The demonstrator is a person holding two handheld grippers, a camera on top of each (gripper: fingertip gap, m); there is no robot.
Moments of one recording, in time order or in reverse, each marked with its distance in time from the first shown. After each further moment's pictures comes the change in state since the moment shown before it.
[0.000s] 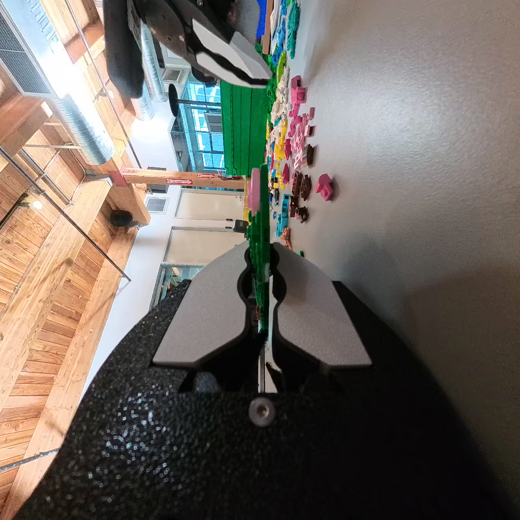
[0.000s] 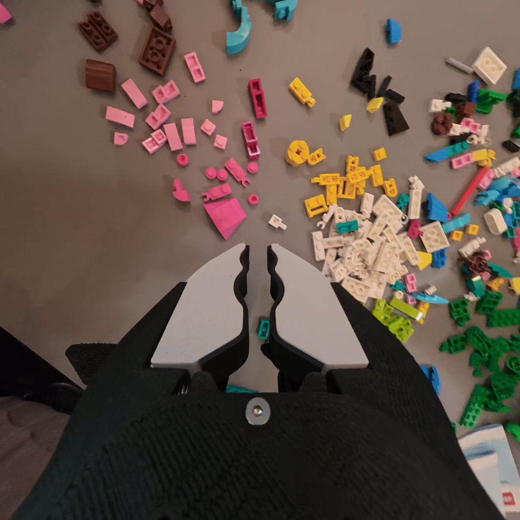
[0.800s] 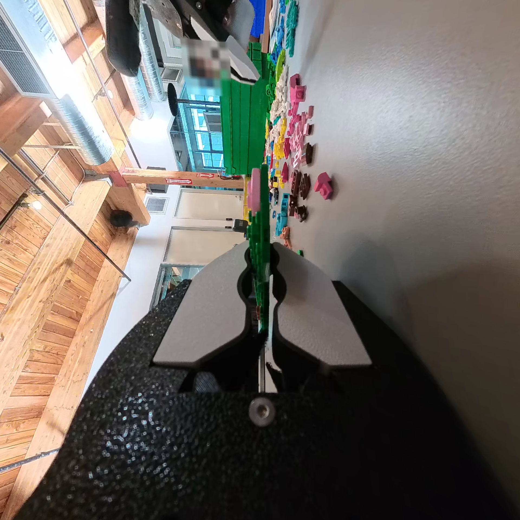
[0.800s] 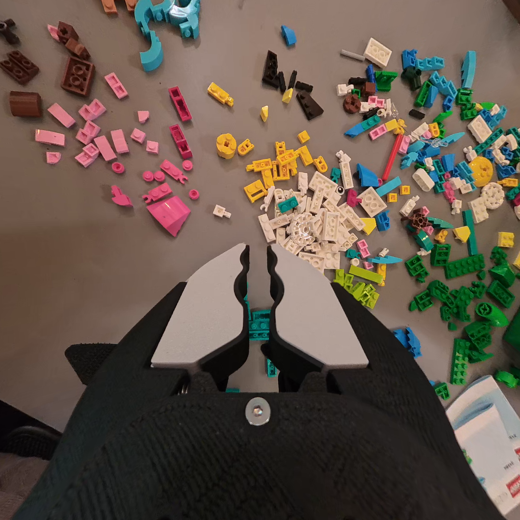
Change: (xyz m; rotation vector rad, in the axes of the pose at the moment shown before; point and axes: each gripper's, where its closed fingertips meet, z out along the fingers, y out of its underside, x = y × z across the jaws) left arm 0.001 0.001 0.000 -0.003 0.002 0.004; right arm 0.037 0.013 -0.015 0.105 0.139 0.136
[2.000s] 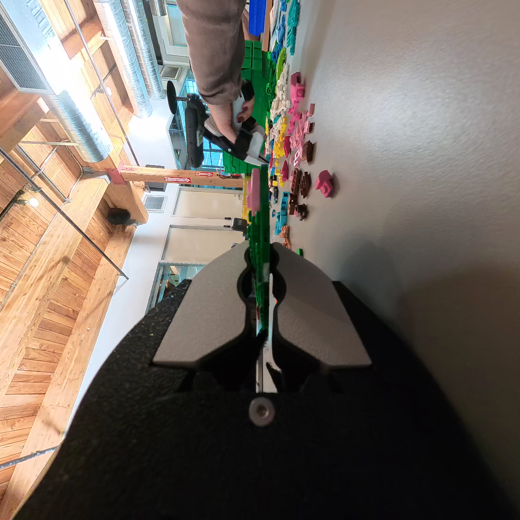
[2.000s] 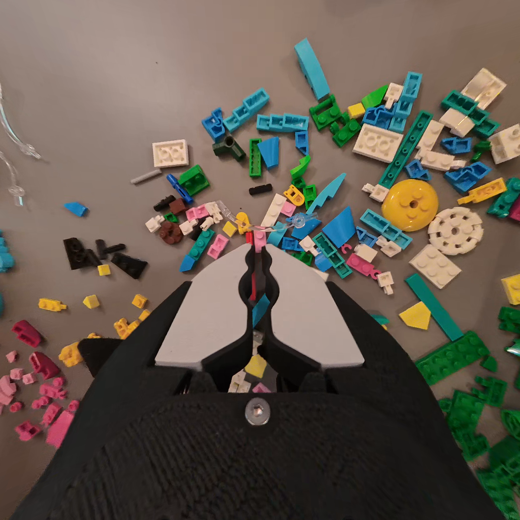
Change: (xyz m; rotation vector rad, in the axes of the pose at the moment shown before) left arm 0.000 0.002 0.000 -0.003 0.002 -0.012; right arm 0.138 -0.047 0.108 -0.083 -0.059 0.524
